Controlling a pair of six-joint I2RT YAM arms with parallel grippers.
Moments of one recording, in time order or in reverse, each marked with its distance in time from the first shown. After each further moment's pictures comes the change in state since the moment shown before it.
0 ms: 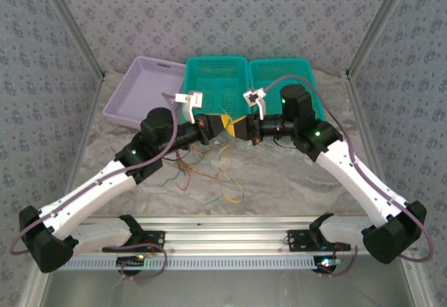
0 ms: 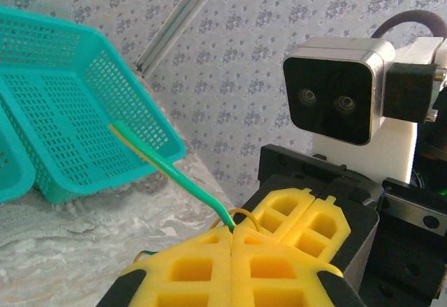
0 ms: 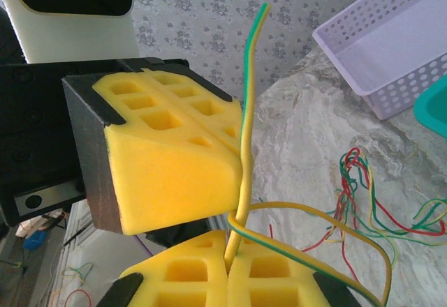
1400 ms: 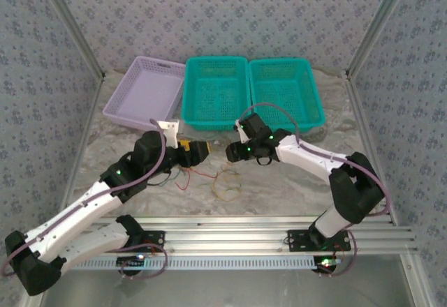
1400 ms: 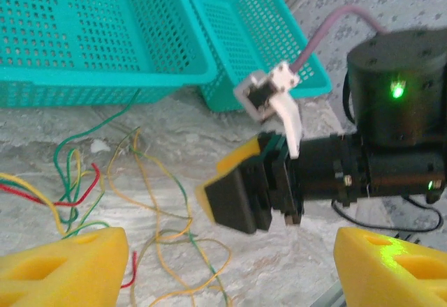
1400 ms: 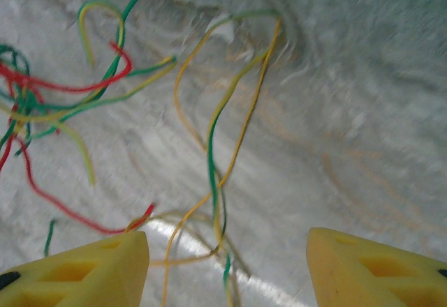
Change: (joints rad) left arm 0.027 -0.234 -0.237 -0.328 -0.202 0.065; right arm 0.117 0.371 -0.164 -0.060 0.688 0.006
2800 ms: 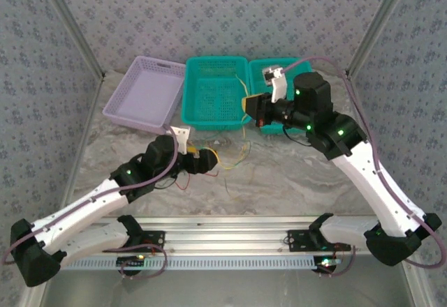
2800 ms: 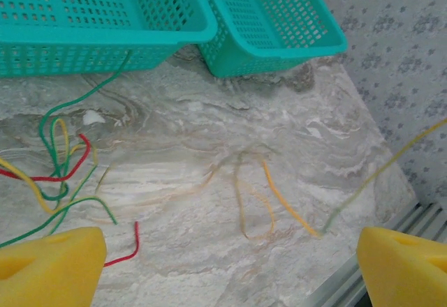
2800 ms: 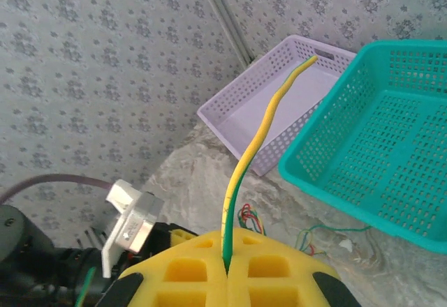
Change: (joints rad) left arm -0.078 0.065 -0.025 0.026 -0.023 0.018; right arm -0.074 -0.398 0.459 -0.192 -0.198 0.035
